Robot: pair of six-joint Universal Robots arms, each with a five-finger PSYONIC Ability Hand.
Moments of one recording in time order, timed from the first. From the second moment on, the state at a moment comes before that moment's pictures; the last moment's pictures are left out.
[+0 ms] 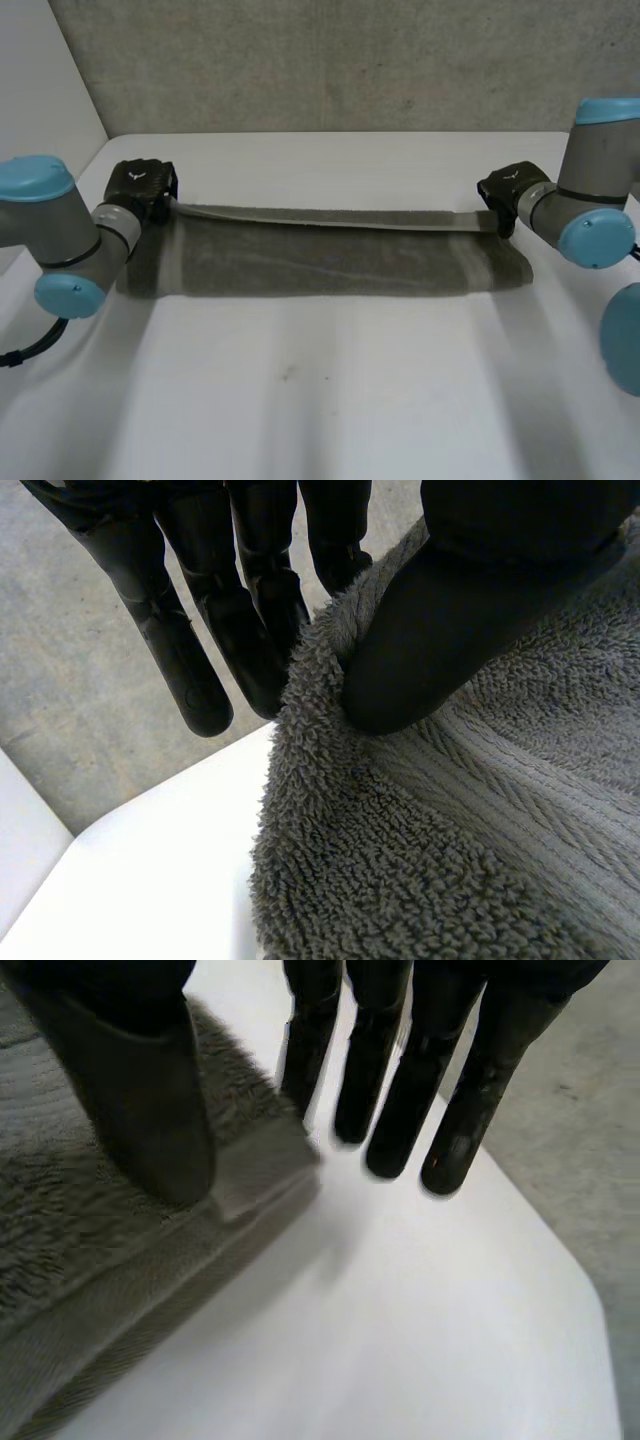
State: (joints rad) left arm 4.54 -2.38 -1.14 3.42 -1.42 3.36; right arm 1.79 -0.42 0.33 0.49 1.51 2.51; left_hand 1.11 1.12 1.12 1.12 0.96; right_hand 0.70 0.69 0.71 0.73 0.54
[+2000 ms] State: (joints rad) left arm 4.55 -1.91 -1.80 3.61 -1.41 3.28; right arm 2.28 -0.92 1.23 -0.11 1.48 2.52; left_hand 0.17 0.17 0.17 0.17 0.03; right_hand 0.23 0.25 0.25 0.26 0.06
